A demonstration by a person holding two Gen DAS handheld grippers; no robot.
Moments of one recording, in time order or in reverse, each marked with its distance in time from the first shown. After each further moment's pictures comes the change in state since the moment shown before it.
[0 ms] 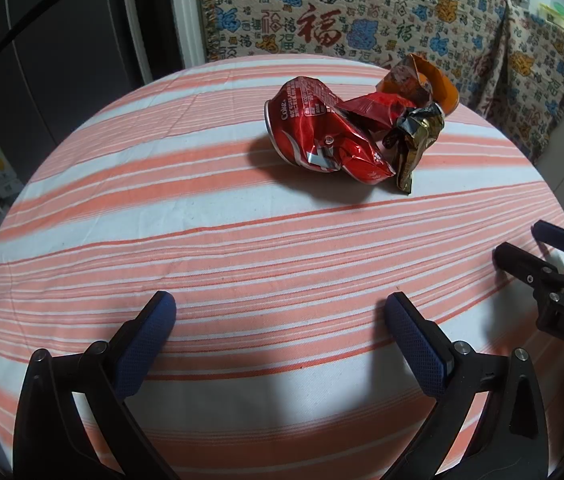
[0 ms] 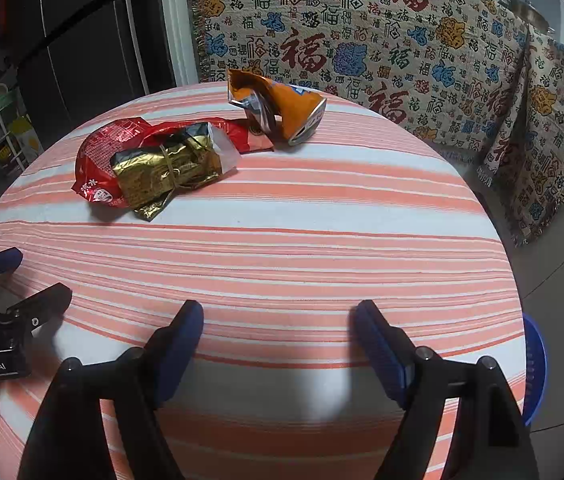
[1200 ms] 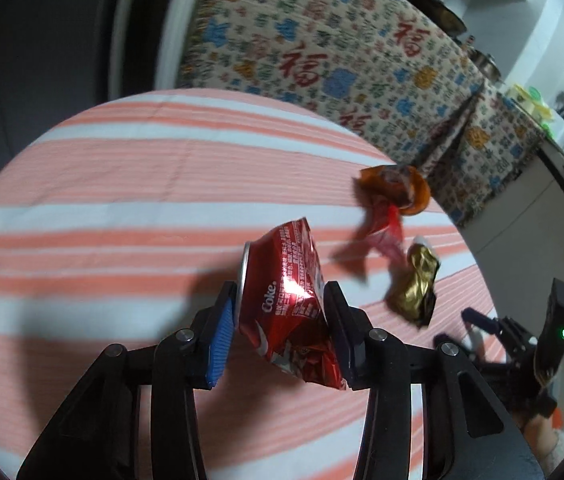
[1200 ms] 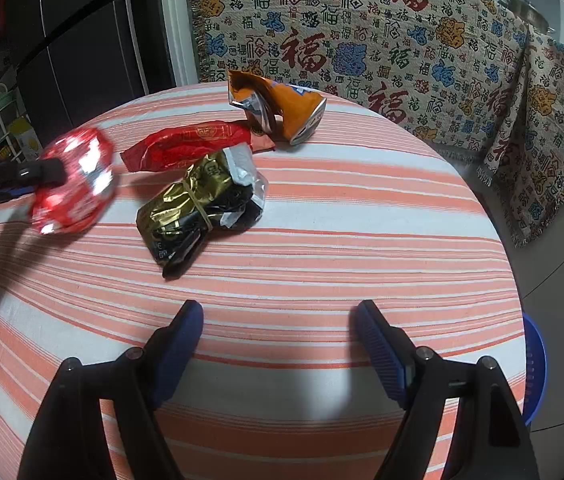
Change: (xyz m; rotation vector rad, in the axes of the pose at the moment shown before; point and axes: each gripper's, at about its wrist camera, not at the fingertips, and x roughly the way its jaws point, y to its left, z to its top) left arm -0.015 0.082 0.054 -0.163 -0.024 -0.338; right arm 0.001 0.001 0.001 0.002 -0.002 0.002
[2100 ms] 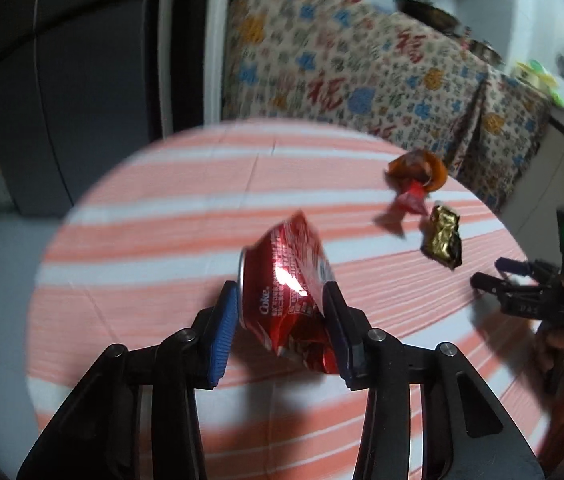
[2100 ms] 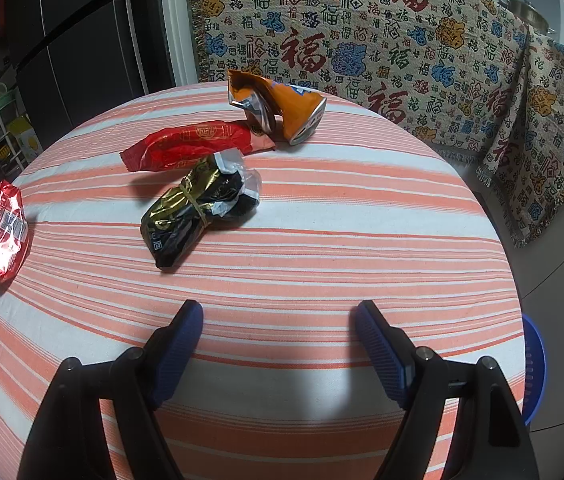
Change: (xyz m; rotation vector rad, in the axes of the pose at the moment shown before) left arm -0.059 -0.015 -0.062 0.210 -0.200 0.211; right arm 0.001 0.001 0.001 0.001 0.000 -0.001
